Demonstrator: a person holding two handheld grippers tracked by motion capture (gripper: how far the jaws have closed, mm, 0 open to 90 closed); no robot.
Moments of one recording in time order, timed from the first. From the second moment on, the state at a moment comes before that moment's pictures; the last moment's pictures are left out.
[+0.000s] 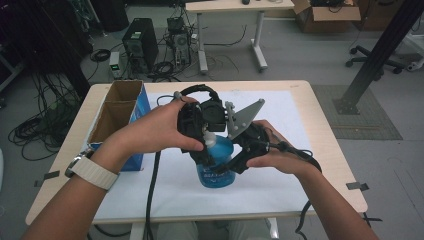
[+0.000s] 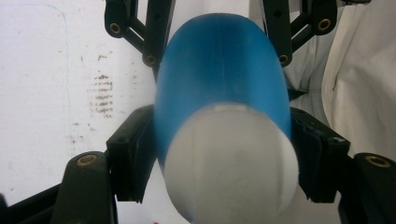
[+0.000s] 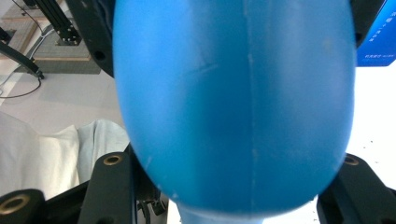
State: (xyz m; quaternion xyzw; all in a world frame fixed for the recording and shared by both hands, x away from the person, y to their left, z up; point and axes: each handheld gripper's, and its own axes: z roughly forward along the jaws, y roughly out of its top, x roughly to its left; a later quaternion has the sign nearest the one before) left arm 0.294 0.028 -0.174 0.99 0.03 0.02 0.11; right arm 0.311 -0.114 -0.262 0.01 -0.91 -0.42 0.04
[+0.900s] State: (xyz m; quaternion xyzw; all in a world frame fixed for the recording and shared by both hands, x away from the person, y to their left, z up) left arm 0.291 0.027 -0.170 0.99 0.04 0.03 0.11; right arm 0.311 -0.113 -0.260 0.02 -0.90 -0.42 0.03
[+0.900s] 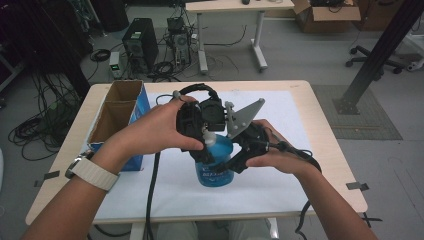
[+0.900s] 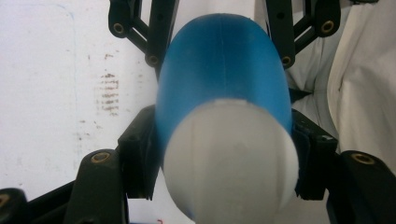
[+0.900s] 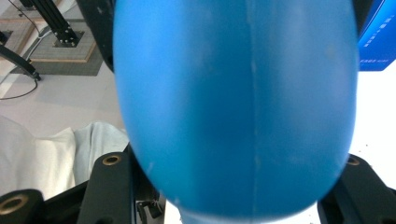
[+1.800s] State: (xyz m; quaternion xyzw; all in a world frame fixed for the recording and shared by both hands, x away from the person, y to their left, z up) left arm 0.300 0.041 -0.149 0.99 0.11 0.06 0.08; right arm 0.324 -0.167 -0.264 -0.04 -0.90 -0.43 -0.03
